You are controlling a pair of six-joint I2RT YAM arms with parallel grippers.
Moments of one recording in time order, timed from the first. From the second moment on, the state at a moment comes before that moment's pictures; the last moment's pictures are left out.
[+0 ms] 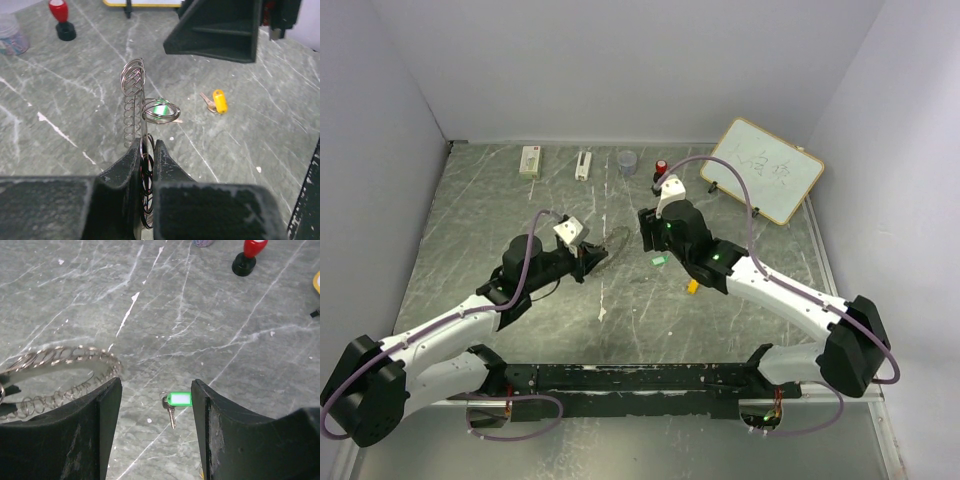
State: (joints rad) left arm -0.65 1.02 0.46 0.41 0.26 -0.07; right arm 0.81 1.29 0.95 -0.11 0.34 0.17
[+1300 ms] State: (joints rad) left arm -0.65 0.92 0.52 0.30 0.30 0.05; right arm 0.59 1.35 0.86 -0.13 0.20 0.19
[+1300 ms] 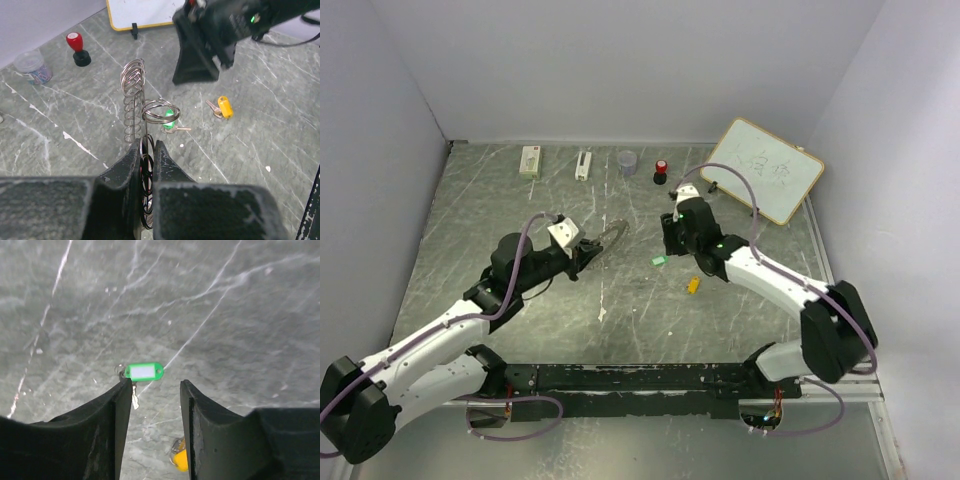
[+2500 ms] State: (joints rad) left arm -0.65 0.87 0.48 0.24 0.27 0.03; right arm 0.59 1.77 0.93 -0.01 -0.16 -0.04
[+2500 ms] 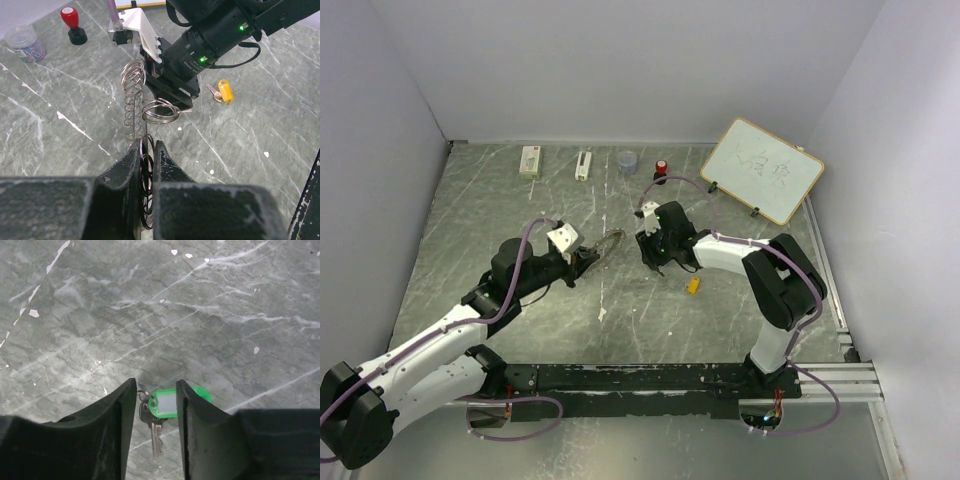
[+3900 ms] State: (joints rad) left arm -0.65 0.88 0.48 0.24 0.27 0.03; right arm 0.62 1.66 0.89 -0.10 -0.15 0.07
